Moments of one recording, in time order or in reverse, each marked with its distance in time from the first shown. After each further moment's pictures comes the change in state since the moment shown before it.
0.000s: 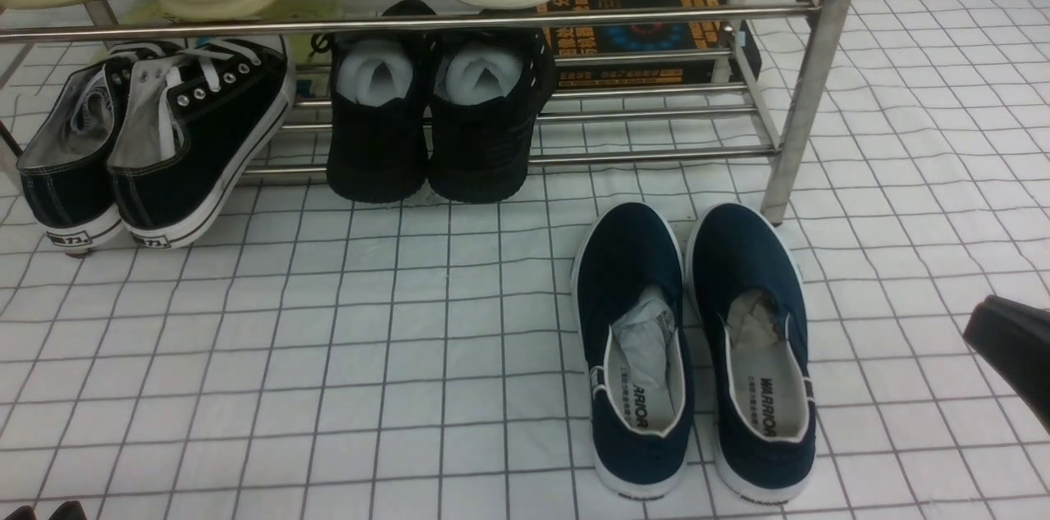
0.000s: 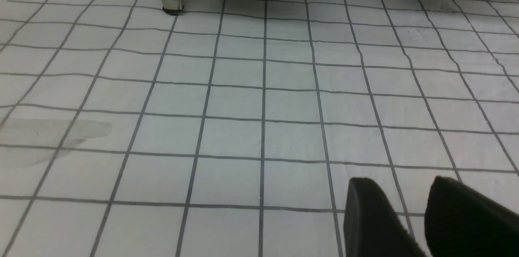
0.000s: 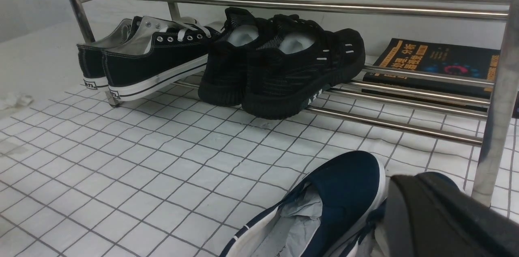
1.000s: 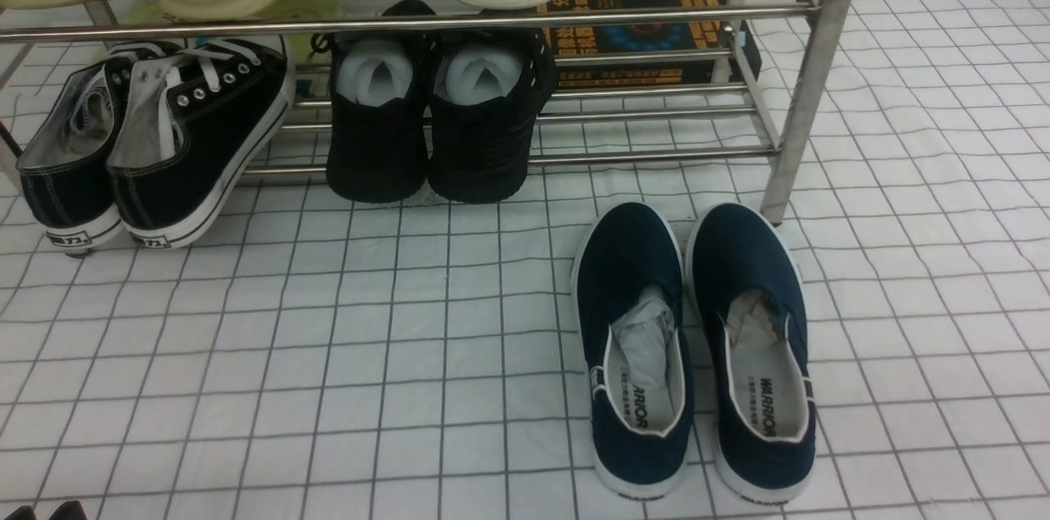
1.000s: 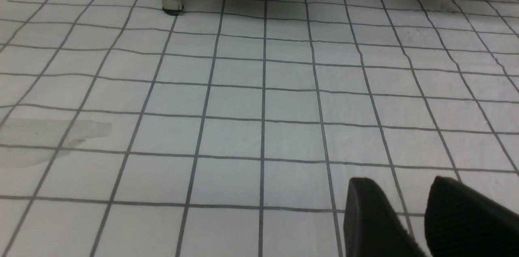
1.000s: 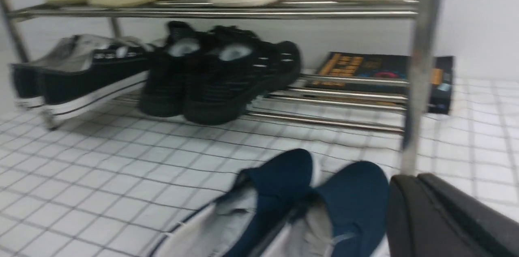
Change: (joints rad) right arm -0.197 -0.269 0.186 0.076 0.029 -0.060; left arm 0.000 0.000 0.000 0.000 0.000 0.000
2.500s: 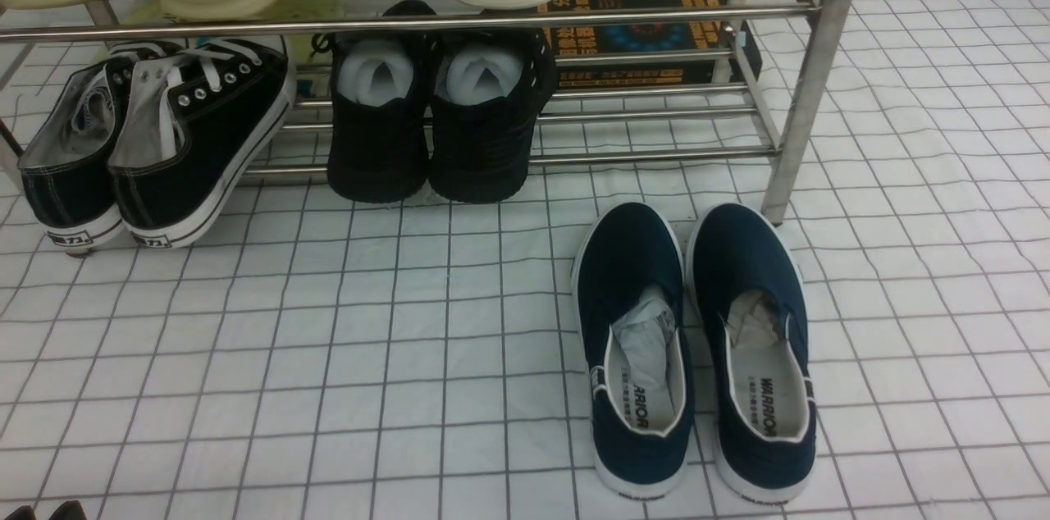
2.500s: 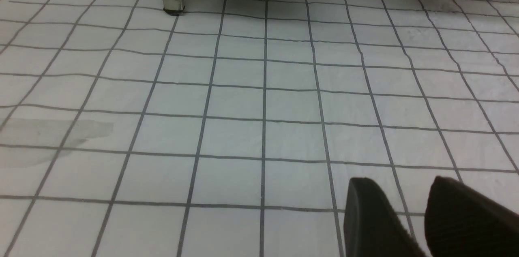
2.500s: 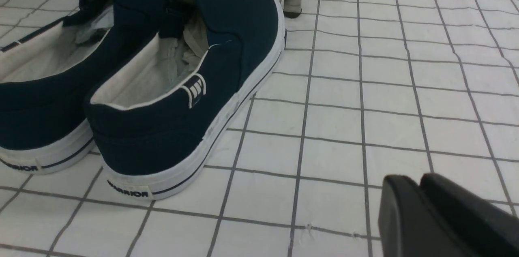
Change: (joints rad) right arm -0.233 -0.239 0.096 0.199 0.447 -0.306; left arm 0.000 0.000 0.000 0.002 0.000 0.000
